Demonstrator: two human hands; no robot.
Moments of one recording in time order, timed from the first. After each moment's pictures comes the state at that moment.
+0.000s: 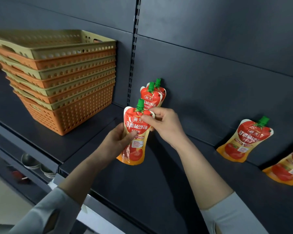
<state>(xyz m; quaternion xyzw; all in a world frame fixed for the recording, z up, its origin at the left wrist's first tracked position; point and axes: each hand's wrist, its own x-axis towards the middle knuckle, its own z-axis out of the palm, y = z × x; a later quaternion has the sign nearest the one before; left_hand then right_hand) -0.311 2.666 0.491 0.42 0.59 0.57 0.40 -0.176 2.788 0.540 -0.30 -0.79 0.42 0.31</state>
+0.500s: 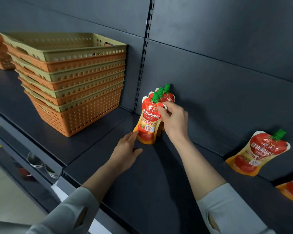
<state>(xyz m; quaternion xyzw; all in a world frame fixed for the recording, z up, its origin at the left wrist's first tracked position) -0.317 2.699 0.441 0.53 0.76 0.34 0.15 -0.206 2.824 0.536 -0.39 -0.79 0.26 0.41</state>
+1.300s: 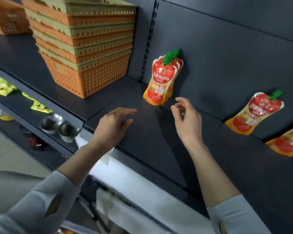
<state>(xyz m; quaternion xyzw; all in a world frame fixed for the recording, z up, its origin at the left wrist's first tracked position) -0.325 2.586 0.445 0.57 0.70 0.43 0.00 -0.135 2.722 0.482 -0.42 -0.80 0.17 0.38</state>
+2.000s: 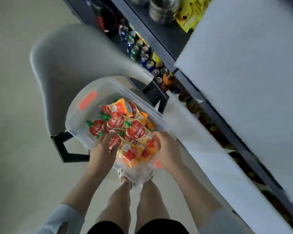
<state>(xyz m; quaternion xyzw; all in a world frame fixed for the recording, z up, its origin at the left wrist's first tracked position) -0.265 2.163 0.153 0.17 0.90 0.31 0.26 -0.152 2.345 0.160 -0.34 -0.87 0.34 -0.09</state>
